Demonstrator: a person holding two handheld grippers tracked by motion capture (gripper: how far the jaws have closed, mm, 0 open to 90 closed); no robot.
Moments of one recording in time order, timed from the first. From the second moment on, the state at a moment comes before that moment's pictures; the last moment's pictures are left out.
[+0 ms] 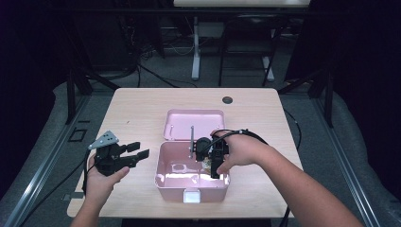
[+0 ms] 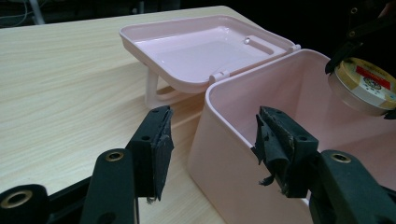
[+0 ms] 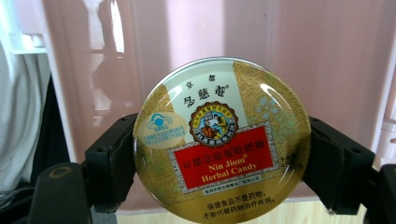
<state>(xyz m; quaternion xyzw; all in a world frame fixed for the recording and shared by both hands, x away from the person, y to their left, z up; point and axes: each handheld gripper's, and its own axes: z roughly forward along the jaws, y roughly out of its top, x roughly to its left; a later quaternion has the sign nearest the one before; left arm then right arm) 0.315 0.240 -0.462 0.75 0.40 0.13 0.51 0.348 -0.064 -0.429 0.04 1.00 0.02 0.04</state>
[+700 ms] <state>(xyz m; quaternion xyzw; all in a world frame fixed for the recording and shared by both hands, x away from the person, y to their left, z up) 0.316 0.238 -0.463 0.76 0.39 0.12 0.50 0.349 -0.065 -0.451 0.05 1.00 0.03 0.03</state>
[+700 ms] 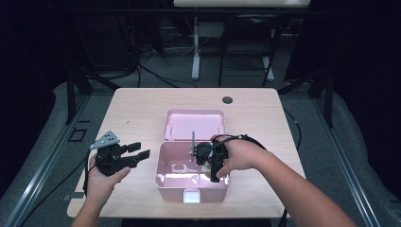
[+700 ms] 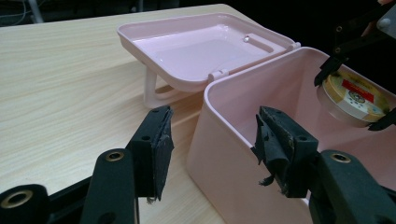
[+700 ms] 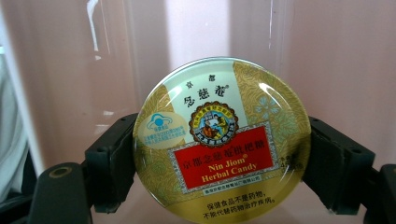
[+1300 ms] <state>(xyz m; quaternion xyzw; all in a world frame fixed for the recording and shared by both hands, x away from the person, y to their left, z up) 0.316 0.237 -0.464 0.76 0.39 0.12 0.50 0.355 -0.067 -0.477 0.05 1.00 0.04 0.02</state>
